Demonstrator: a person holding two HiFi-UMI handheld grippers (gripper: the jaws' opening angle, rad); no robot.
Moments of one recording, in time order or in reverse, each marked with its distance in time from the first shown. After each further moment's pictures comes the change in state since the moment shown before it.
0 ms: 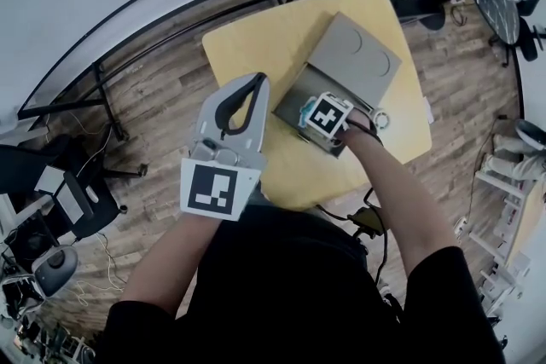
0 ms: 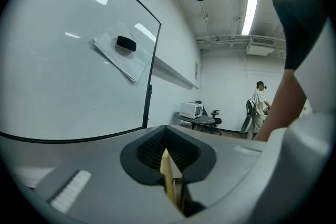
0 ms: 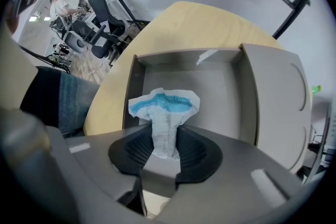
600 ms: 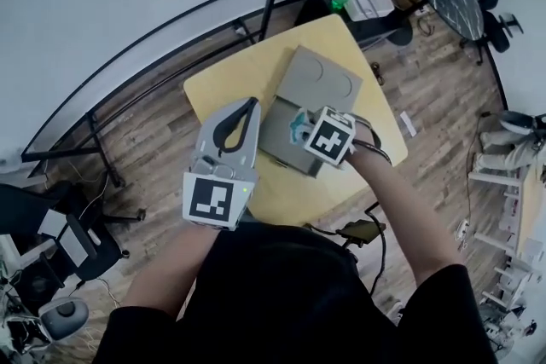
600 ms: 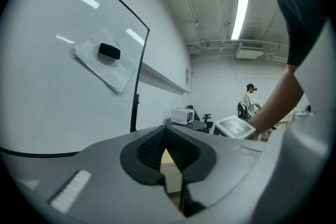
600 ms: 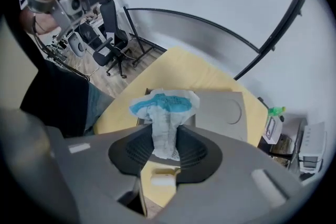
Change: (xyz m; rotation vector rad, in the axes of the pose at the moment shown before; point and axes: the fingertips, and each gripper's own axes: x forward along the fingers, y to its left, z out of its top) left arm 0.018 -0.043 0.046 0.041 -0.068 -0.089; right arm -0.159 -0.009 -0.010 -0.060 -0.121 -0.163
